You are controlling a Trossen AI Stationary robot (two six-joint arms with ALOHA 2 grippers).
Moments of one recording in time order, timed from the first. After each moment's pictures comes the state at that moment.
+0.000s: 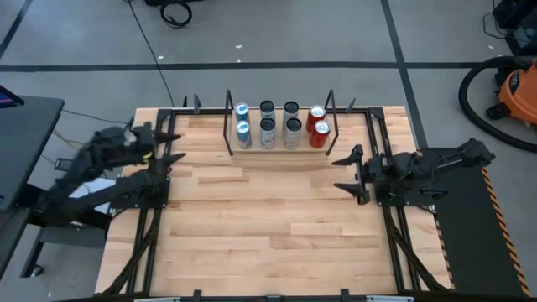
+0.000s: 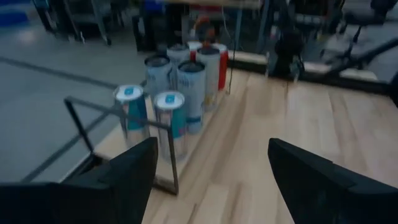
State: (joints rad) left arm 0.50 0.29 0.78 -0.76 0.11 0.03; right arm 0.24 0.35 0.21 0.22 0.23 -0.05
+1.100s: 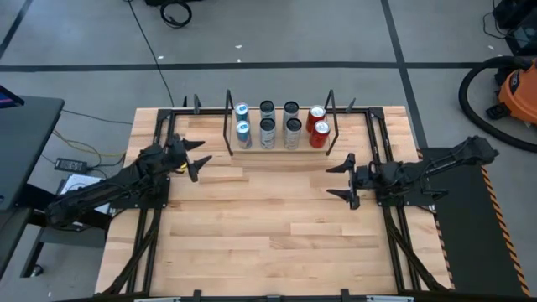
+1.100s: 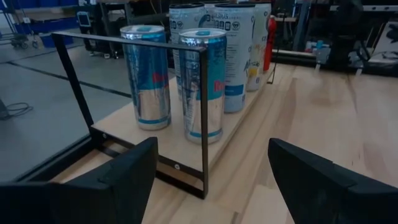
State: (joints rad) left arm 0.50 0.22 0.01 0.07 -0.02 0.02; right arm 0.24 0.47 0.01 0.45 0.27 0.01
